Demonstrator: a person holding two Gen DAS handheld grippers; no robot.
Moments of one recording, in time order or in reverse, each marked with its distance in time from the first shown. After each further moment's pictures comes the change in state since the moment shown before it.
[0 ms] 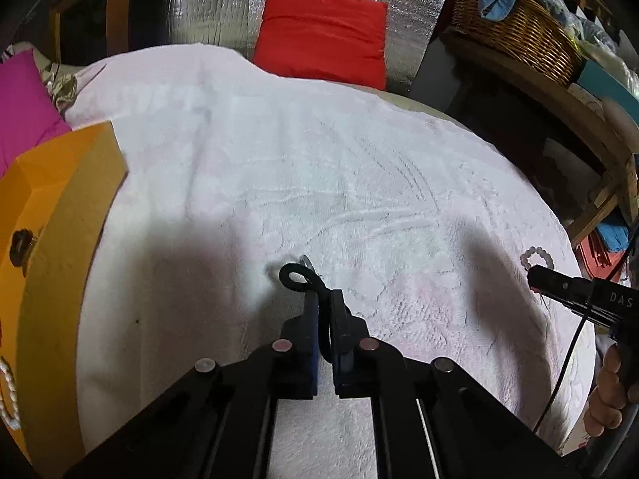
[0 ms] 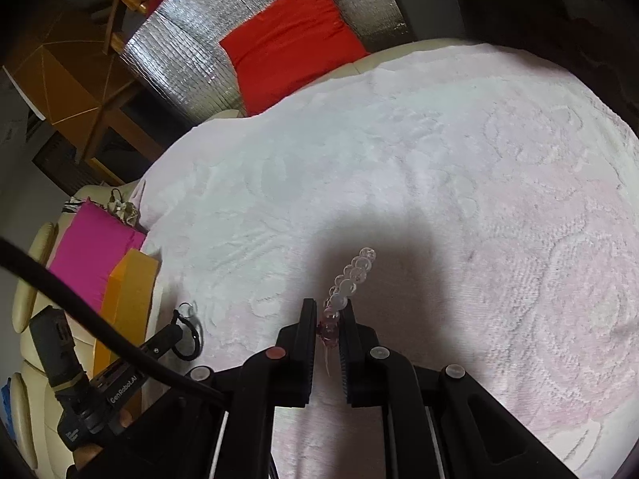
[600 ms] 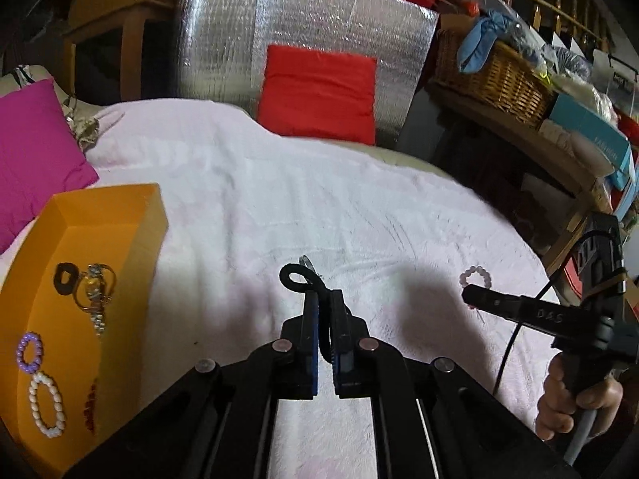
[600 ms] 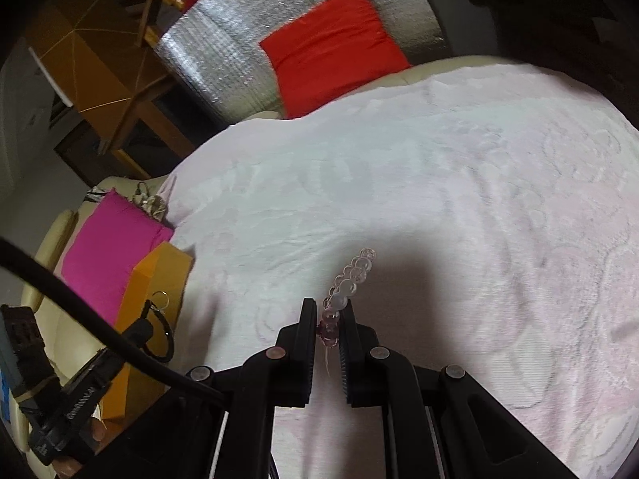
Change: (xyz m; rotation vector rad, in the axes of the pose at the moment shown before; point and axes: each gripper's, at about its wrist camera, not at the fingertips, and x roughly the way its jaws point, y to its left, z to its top) left arm -0.080 0.018 0.002 0.013 -0.180 -0.025; right arm 0.006 0.054 -0.013 -0.075 -0.050 0.071
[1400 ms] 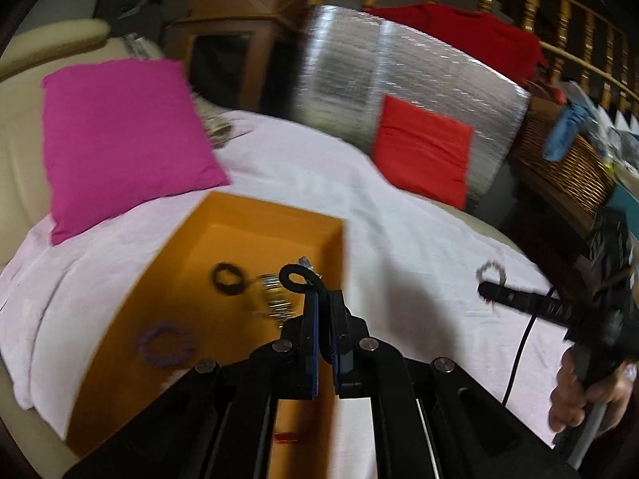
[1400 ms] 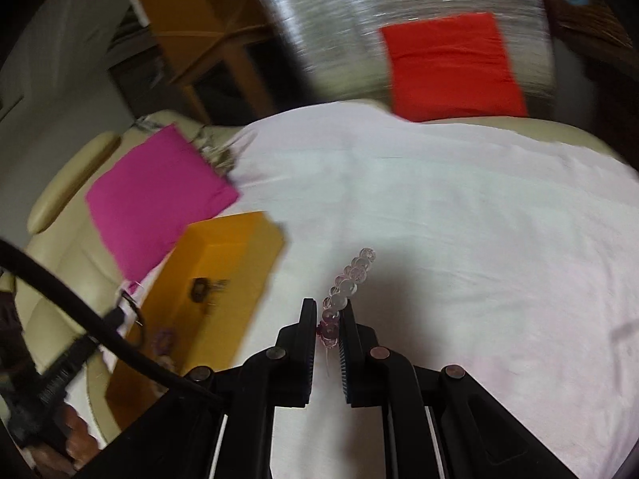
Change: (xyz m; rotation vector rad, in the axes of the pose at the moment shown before) left arm -0.086 0.154 -0.006 -0.240 -0.125 0.209; right arm 0.047 0.176 0.009 -0.305 0.051 0.068
